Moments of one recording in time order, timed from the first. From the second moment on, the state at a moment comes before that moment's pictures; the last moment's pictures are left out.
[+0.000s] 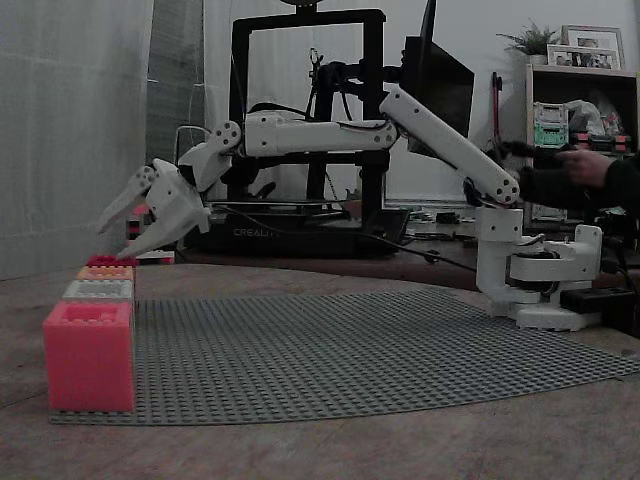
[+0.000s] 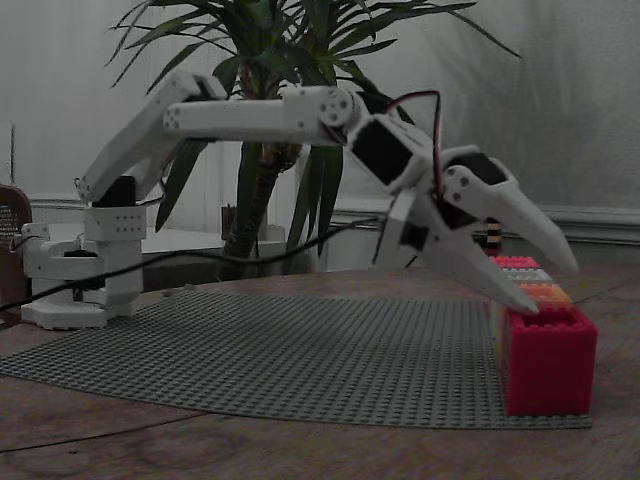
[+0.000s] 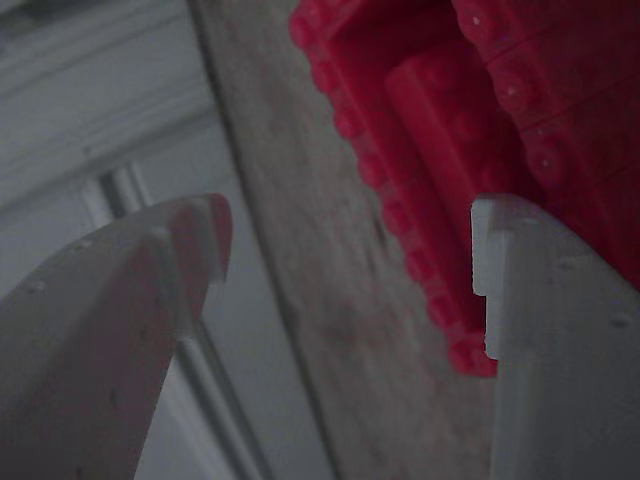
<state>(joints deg) 15.1 36.9 35.6 46.7 5.5</state>
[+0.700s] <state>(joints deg) 5.8 119.0 130.8 44.9 -18.8</state>
